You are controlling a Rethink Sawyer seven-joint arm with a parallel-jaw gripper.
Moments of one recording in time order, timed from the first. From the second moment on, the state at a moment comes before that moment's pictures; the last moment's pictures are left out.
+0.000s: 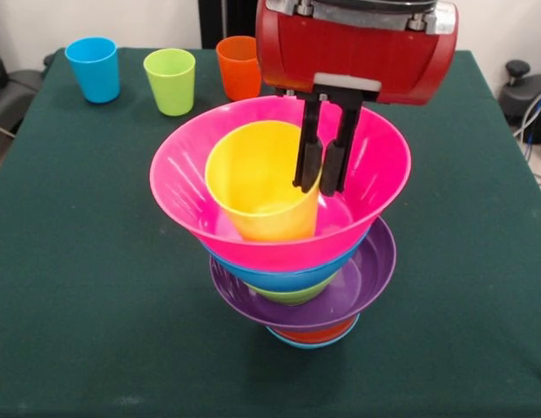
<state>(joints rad) -0.21 -0.42 0.20 0.66 -0.28 1.11 1.83</state>
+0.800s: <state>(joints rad) -0.21 -0.41 0.19 0.62 -0.24 1.18 1.83</state>
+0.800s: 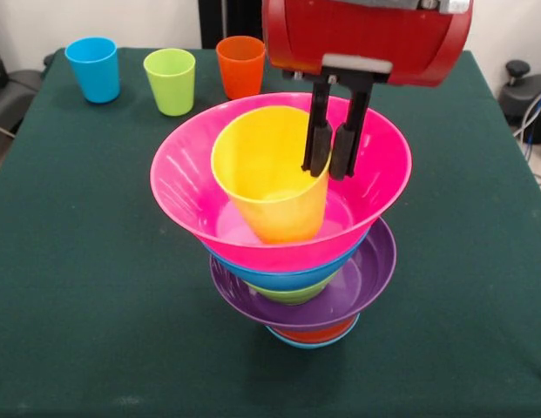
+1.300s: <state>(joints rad) -0.21 -0.51 0.15 0.74 -0.20 1.16 1.83</state>
